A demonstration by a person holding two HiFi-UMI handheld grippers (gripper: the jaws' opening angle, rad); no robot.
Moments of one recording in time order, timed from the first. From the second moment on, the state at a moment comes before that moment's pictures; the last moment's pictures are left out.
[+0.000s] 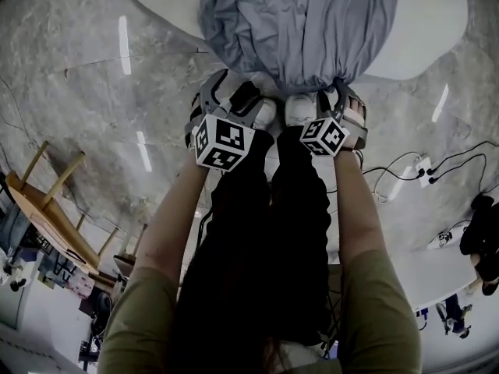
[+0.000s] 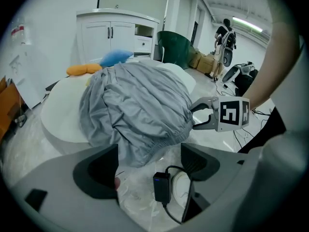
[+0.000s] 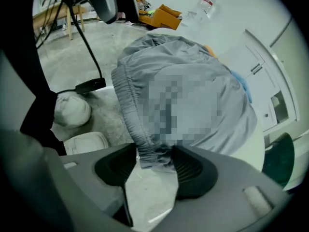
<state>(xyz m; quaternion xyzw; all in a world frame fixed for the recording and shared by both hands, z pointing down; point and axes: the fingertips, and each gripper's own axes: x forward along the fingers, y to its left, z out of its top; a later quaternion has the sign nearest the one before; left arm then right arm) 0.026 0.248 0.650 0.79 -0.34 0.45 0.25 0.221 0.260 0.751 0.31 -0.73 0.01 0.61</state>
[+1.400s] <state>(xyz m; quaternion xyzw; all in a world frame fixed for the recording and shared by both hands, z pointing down) 0.132 0.196 0.497 0.73 -0.38 0.41 0.39 0.159 0.124 0.281 0.19 -0.89 0.23 0.34</state>
